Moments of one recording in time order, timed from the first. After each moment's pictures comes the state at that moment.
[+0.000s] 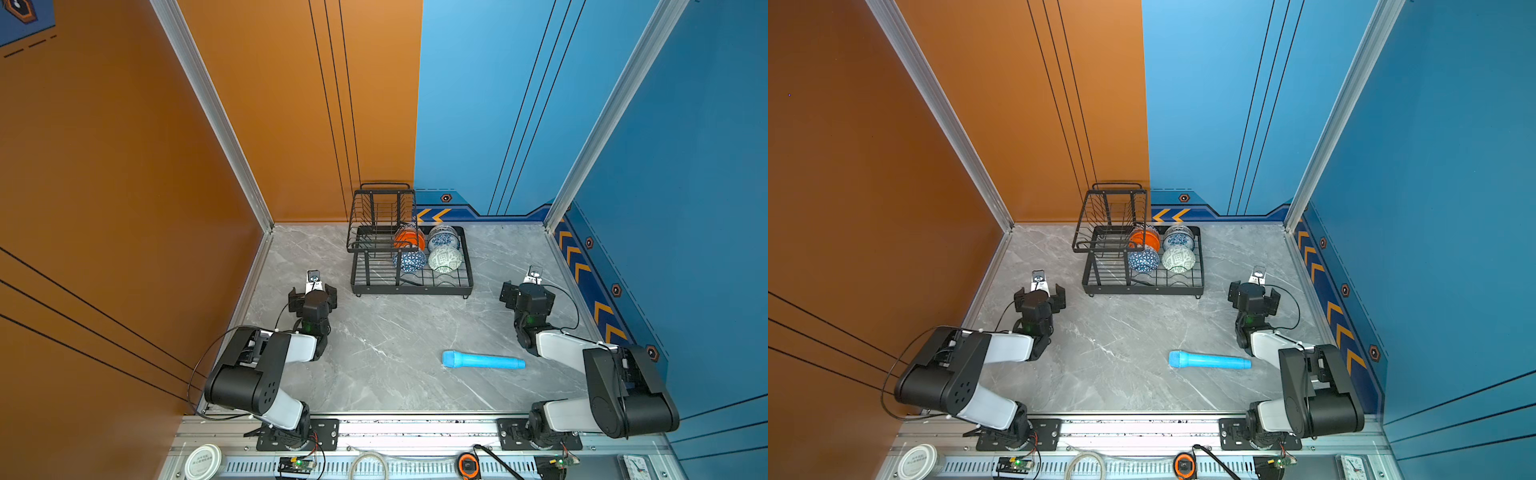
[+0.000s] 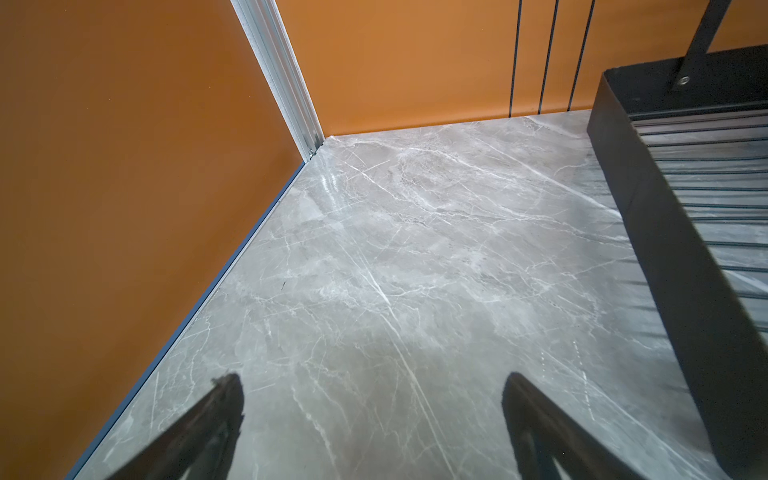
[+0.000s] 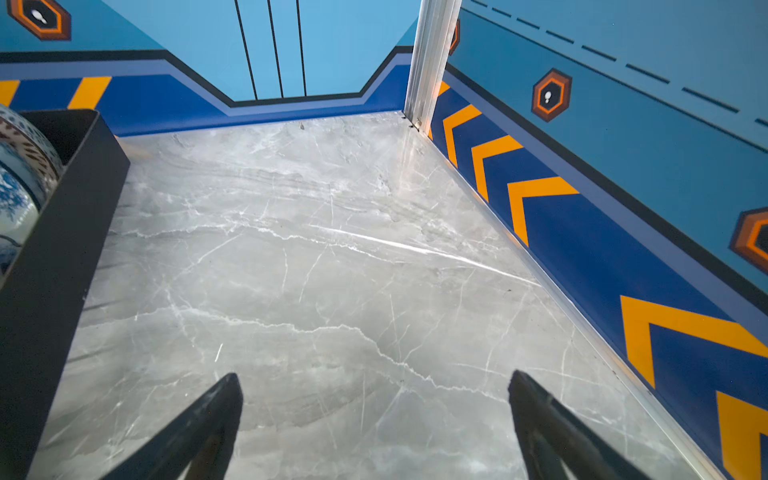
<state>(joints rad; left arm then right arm) -0.17 1.53 0.38 0.82 -0.53 0.05 0.08 1.40 0.44 0.57 0.46 0.10</state>
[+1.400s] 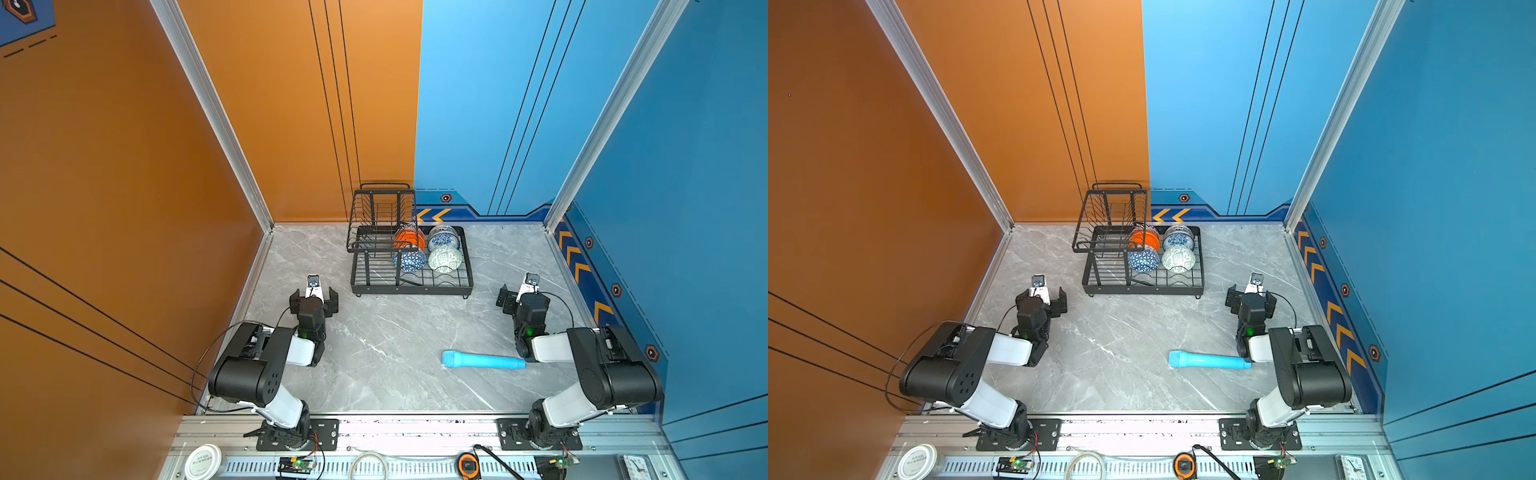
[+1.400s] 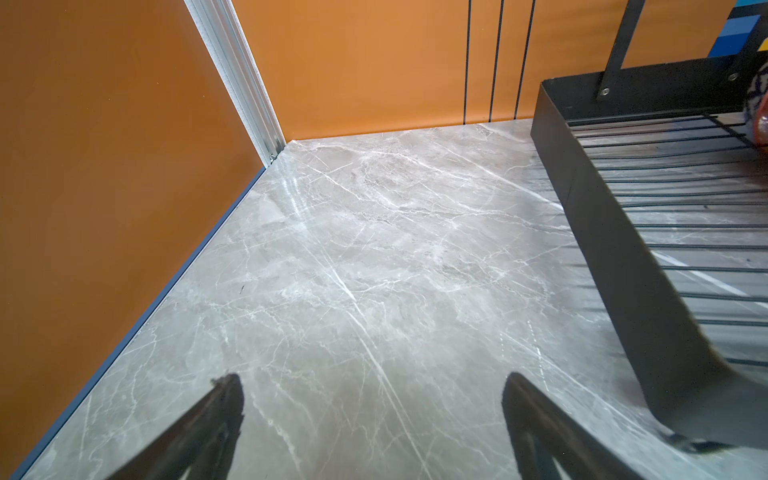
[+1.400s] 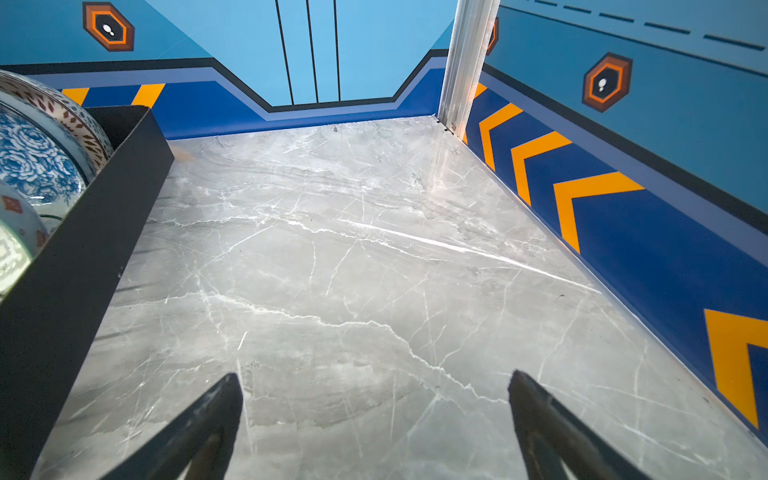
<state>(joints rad) -0.13 1.58 0.31 0.98 -0.37 0.05 0.06 1.55 0.34 0.87 0.35 0.08</state>
